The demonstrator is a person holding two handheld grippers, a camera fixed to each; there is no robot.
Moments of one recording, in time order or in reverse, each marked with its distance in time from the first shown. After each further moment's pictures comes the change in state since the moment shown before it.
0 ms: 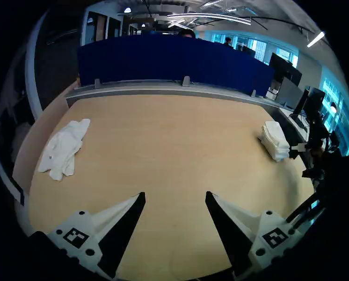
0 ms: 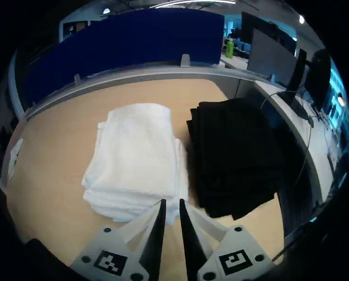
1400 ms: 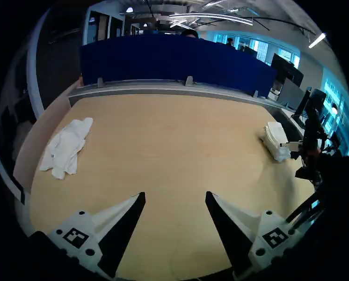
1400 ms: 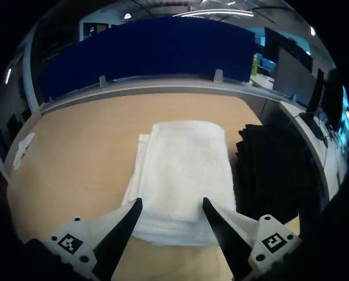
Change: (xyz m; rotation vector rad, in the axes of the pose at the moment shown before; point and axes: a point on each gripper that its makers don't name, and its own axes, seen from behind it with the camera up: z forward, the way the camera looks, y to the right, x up) left arm -0.002 -0.007 -0.003 0.015 -0.002 -0.009; right arm 0.019 -0.075 0.034 0.109 0.071 -0.088
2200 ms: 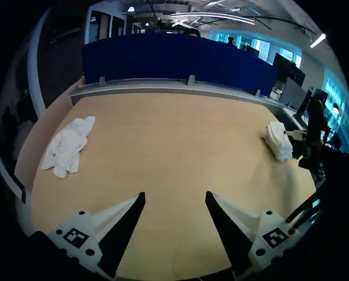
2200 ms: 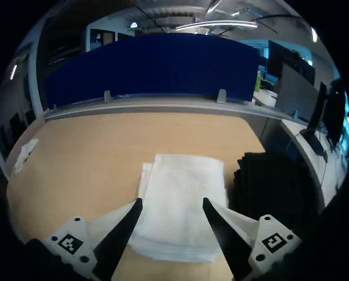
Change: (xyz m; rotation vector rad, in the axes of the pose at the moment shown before) left arm -0.001 -0.004 -0.001 0.016 -0.008 -0.004; right arm 0.071 0.001 -0.009 0.014 0.122 -0.045
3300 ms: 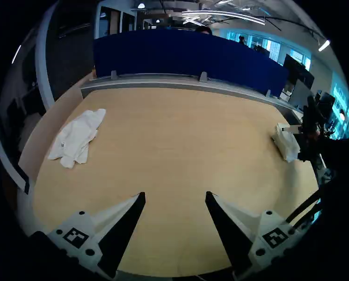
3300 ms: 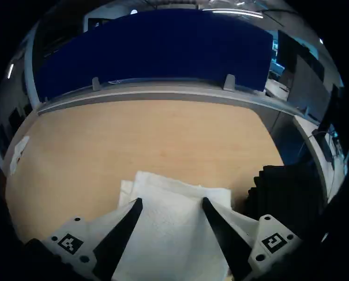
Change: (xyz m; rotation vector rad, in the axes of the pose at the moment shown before) left arm -0.016 -0.015 -0.004 0.069 -0.024 -0.041; right arm 0.004 0.016 0.073 0.013 -0.118 0.001
